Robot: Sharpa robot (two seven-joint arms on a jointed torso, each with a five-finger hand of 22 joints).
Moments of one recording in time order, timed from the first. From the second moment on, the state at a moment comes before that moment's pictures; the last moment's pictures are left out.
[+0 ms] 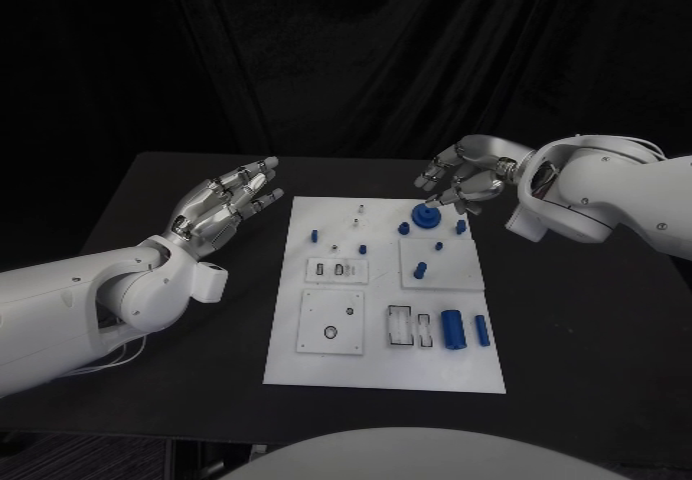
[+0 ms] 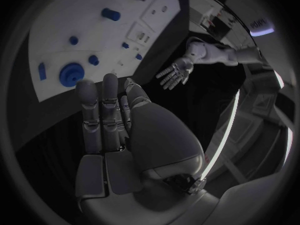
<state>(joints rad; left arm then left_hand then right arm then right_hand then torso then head) 1.22 -1.02 -0.21 1.59 -0.04 -0.02 0.68 1.53 0.24 -0.19 0.26 0.61 0.38 0.09 0.11 0.05 0.09 0.08 0.16 0.03 0.06 0.11 0.03 0.02 0.17 0.06 0.25 0.05 0.02 1.51 -0.91 -0.25 1.58 -1.00 -0.14 -0.08 1.58 0.09 -0.11 0.06 0.30 0.67 0.09 0.33 0.08 0.58 0.11 0.64 0.06 1.19 0.00 0.95 0.34 0.14 1.20 0.11 1.13 0.82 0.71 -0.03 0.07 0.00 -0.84</state>
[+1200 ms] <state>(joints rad) 1.23 -1.06 -0.20 1.65 -0.05 -0.02 0.68 1.54 0.24 -0.18 0.26 0.62 0.40 0.09 0.12 0.05 0.09 0.10 0.17 0.03 0.05 0.11 0.03 0.02 0.17 0.06 0.26 0.04 0.02 1.47 -0.90 -0.25 1.61 -1.70 -0.13 -0.18 1.50 -0.02 0.02 0.17 0.26 0.77 0.07 0.18 0.09 0.83 0.09 0.43 0.07 1.40 -0.02 1.27 0.82 0.07 1.43 0.09 1.47 1.31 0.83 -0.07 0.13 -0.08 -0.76</state>
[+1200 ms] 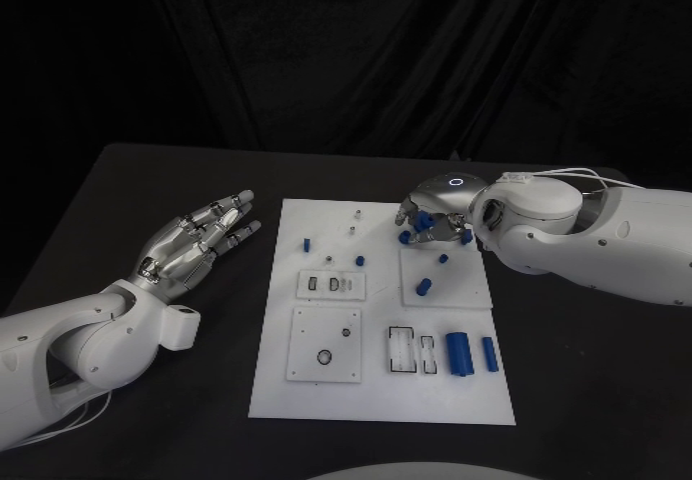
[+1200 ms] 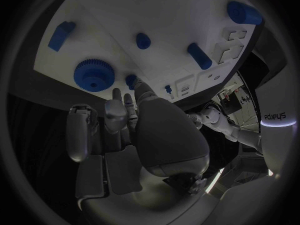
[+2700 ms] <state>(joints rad) 1.23 -1.04 -0.21 1.62 -0.05 0.01 0.68 1.55 0.25 -0.16 0.25 0.62 0.41 0.09 0.12 0.05 0.09 0.11 0.17 0.03 0.06 0.13 0.03 0.02 0.17 0.07 0.27 0.04 0.02 1.41 -0.87 -0.24 1.55 -1.71 -0.24 -0.11 1.51 -0.09 0.23 0.22 0.34 1.03 0.11 0.21 0.16 1.10 0.06 0.30 0.07 1.43 -0.02 1.27 0.88 0.05 1.45 0.09 1.47 1.31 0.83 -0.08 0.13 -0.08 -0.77</state>
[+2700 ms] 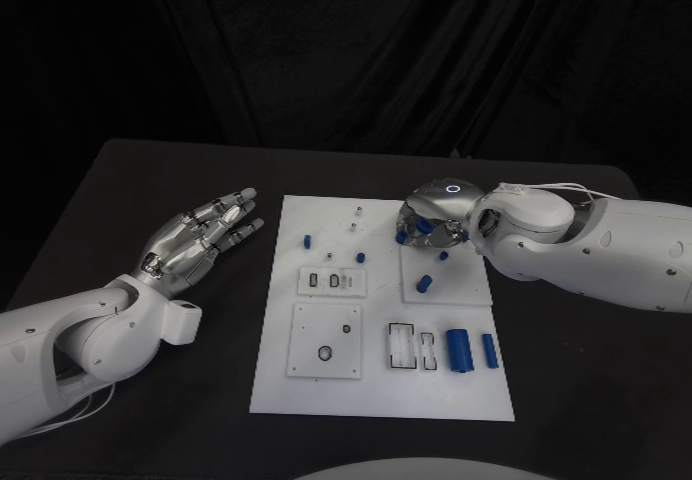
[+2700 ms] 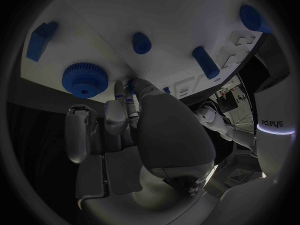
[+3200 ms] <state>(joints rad) 1.23 -1.04 -0.21 1.62 -0.05 0.01 0.68 1.55 0.25 -0.15 0.24 0.62 0.41 0.09 0.12 0.05 0.09 0.11 0.17 0.03 0.06 0.13 0.03 0.02 0.17 0.07 0.27 0.04 0.02 1.43 -0.87 -0.25 1.57 -1.71 -0.29 -0.11 1.48 -0.09 0.23 0.22 0.34 1.03 0.11 0.24 0.16 1.12 0.06 0.29 0.07 1.43 -0.02 1.27 0.90 0.05 1.45 0.09 1.47 1.31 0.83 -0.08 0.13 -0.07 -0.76</state>
